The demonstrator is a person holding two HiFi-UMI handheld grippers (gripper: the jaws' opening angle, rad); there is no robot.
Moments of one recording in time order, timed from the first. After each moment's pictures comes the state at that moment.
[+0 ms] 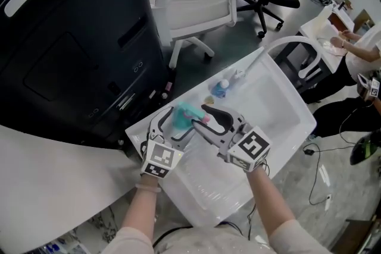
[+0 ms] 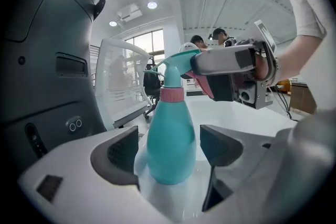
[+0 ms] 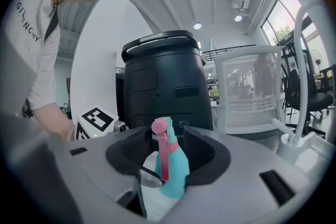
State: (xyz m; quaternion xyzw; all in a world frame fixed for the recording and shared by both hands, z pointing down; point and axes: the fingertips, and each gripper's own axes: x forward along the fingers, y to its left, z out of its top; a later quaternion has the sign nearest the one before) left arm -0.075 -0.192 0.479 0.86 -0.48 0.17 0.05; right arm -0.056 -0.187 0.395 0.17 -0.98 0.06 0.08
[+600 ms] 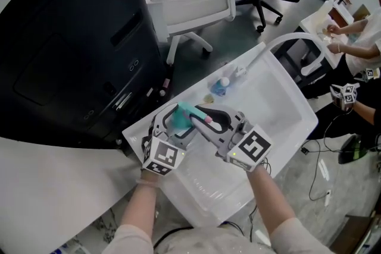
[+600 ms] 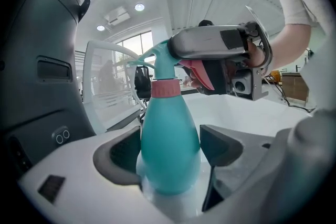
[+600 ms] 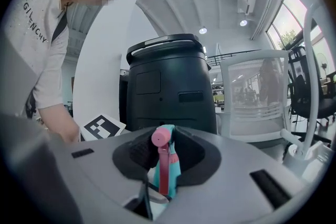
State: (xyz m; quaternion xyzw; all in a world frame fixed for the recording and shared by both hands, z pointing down) left arm -0.059 -0.205 0.491 0.88 -0.44 0.19 0.01; right arm -0.068 -0.188 0.385 0.15 -0.99 0.03 0.06
